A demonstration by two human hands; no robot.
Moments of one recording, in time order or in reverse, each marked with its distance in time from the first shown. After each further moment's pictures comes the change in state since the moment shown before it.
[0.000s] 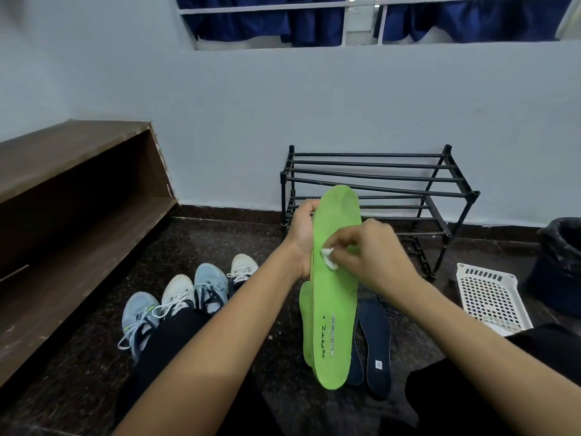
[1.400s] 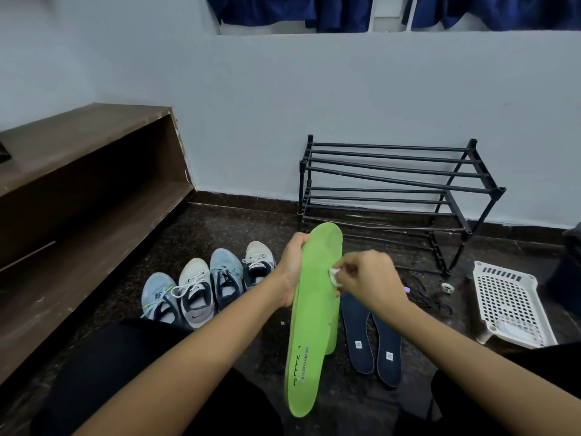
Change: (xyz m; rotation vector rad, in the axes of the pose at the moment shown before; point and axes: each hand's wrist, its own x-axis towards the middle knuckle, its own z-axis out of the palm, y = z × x) left_hand -0.015 -0.051 -0.071 0.053 0.046 -0.132; right_hand -0.022 0.021 0.070 -0.061 -0.079 0.071
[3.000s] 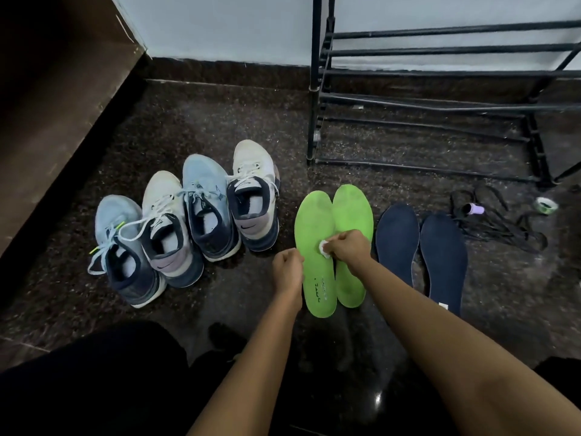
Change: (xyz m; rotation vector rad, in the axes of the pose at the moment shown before) left_hand 0.208 -0.199 -0.130 0.059 0.749 -0.211; right_hand 0.077 0.152 0.312 0.546 -0.421 0.901
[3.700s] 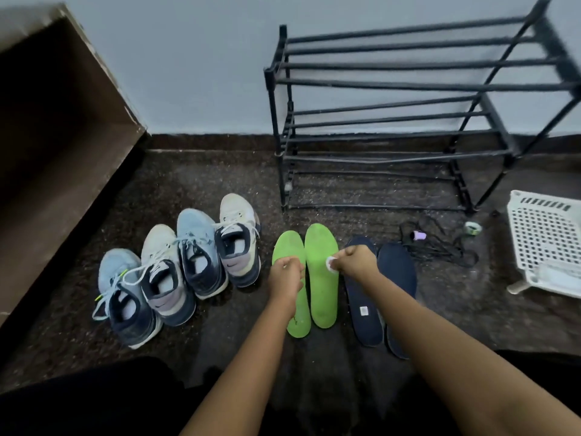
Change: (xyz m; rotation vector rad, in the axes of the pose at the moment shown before) left_hand -0.071 0.048 0.023 0.077 -0.135 0.202; right_hand -0.062 -0.017 -0.094 0.029 0.122 -0.069
